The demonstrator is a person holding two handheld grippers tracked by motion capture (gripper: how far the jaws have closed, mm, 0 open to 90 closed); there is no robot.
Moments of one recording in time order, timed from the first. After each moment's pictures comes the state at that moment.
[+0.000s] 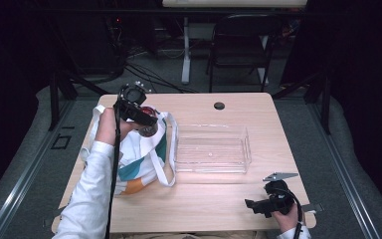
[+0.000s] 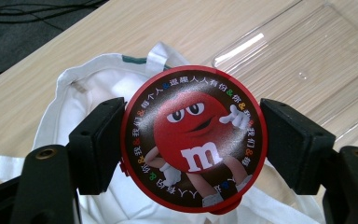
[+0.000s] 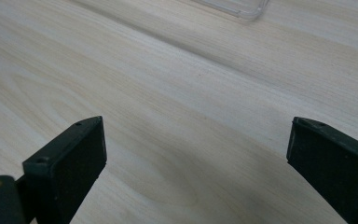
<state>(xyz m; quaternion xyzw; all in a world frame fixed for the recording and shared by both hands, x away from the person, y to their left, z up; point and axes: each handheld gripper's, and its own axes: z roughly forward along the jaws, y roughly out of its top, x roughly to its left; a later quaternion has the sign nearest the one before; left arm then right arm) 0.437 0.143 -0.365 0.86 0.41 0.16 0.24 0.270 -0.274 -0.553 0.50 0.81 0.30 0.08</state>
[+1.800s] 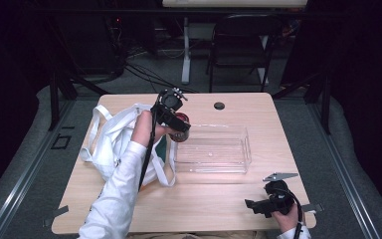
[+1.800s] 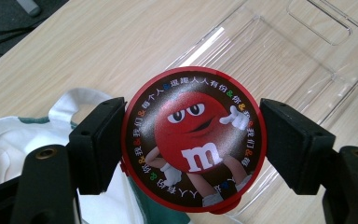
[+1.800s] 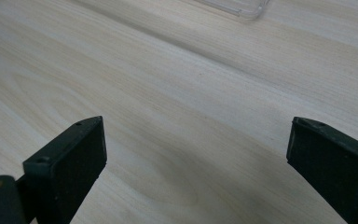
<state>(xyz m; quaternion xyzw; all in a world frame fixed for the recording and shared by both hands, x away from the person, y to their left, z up) 0.442 0.059 -0.387 0.89 0.34 0.12 0.26 0.270 -0.275 -0.553 0.50 0.81 0.30 0.08</state>
